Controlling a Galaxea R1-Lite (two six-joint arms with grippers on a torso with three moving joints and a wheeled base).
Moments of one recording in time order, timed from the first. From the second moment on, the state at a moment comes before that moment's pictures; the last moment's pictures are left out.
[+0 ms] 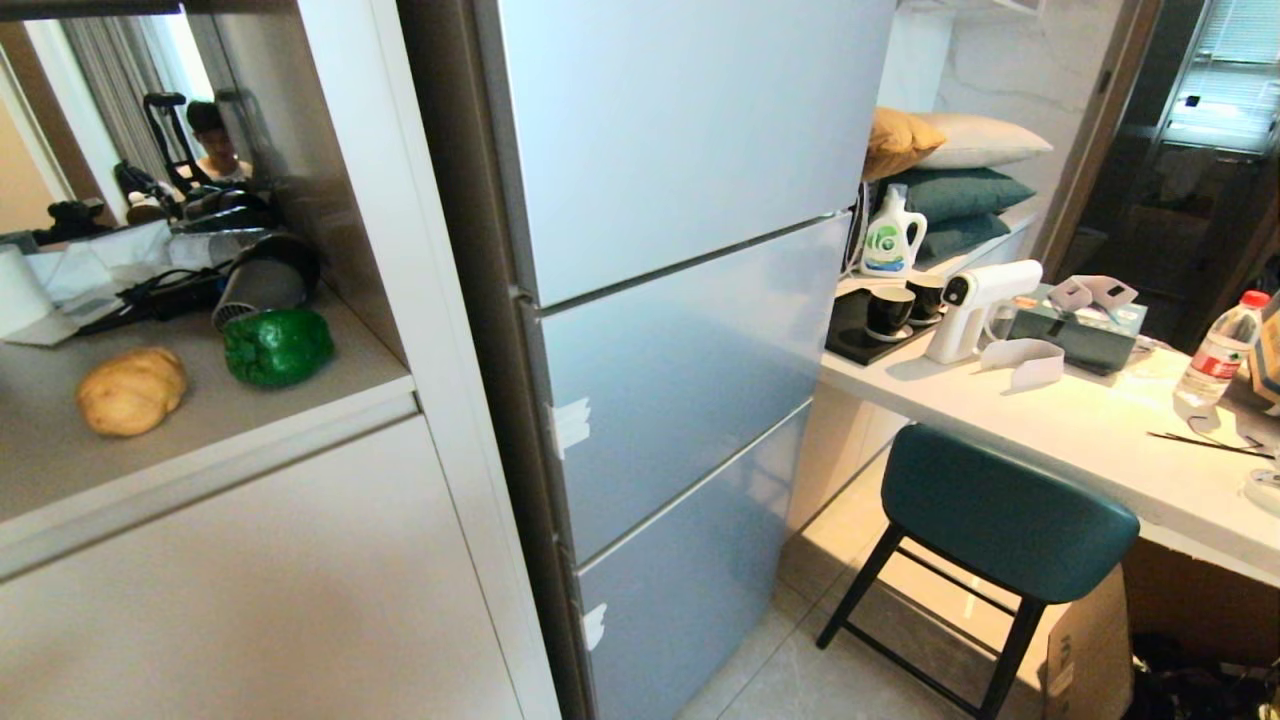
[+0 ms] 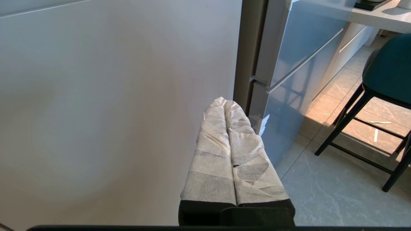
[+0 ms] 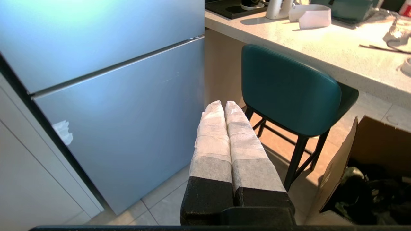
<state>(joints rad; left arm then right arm) 0.00 0.00 -0.02 0.05 0.00 0.00 0.00 0.00 0.00 0.00 0.00 0.02</state>
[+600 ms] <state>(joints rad) 0.00 0.00 -0.02 0.05 0.00 0.00 0.00 0.00 0.00 0.00 0.00 0.03</state>
